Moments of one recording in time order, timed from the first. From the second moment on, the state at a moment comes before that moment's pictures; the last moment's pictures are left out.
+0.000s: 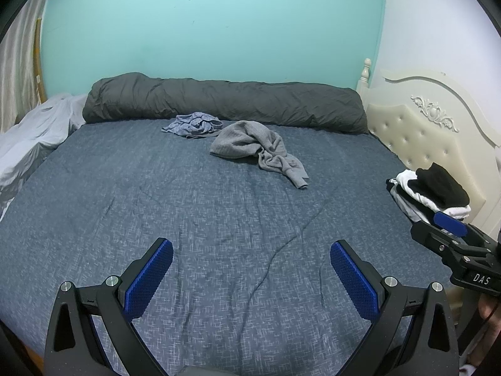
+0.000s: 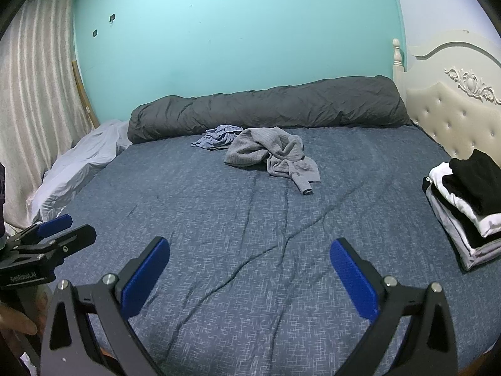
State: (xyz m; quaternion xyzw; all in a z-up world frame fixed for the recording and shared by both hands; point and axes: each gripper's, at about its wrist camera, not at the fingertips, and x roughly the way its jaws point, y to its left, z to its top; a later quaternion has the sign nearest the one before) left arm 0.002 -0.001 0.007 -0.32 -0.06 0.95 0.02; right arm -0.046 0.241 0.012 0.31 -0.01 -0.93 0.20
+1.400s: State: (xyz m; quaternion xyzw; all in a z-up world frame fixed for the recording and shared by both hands) left arm -0.013 -0.005 0.002 -0.32 -0.06 0.95 0.02; right arm -0.060 0.237 -0.006 0.32 -0.01 -0.92 0.20
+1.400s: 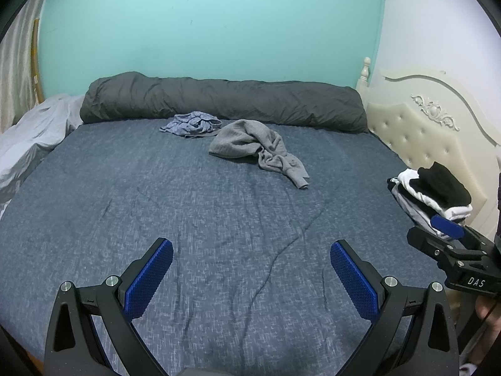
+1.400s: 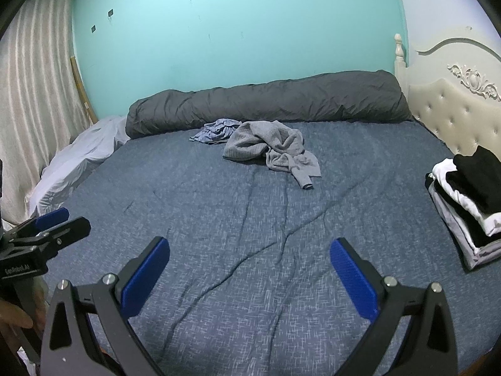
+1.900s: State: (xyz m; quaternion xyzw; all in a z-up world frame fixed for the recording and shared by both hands) left arm -0.078 -0.046 -0.036 -0.31 -0.08 0.95 0.02; right arm -0.148 0.235 -0.067 0.36 -0.01 -0.91 0.20
